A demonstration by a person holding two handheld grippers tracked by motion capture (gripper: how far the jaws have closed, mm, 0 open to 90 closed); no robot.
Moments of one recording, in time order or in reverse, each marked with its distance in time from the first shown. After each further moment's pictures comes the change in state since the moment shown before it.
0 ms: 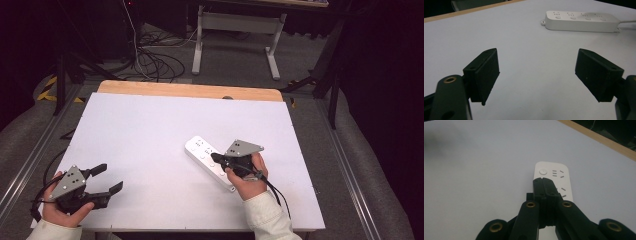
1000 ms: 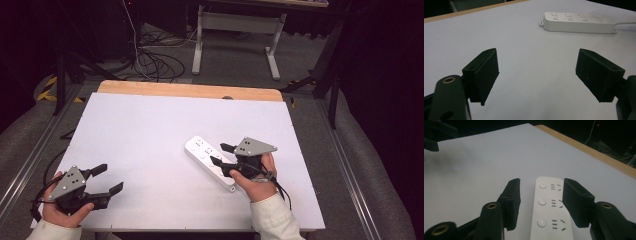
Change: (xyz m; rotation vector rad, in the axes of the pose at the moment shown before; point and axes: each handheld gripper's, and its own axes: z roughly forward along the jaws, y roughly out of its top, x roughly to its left) left arm -0.002 0.001 -0.001 -0.010 -0.012 -0.003; right arm 0.001 0.014 -0.031 -0.095 -0.009 0.020
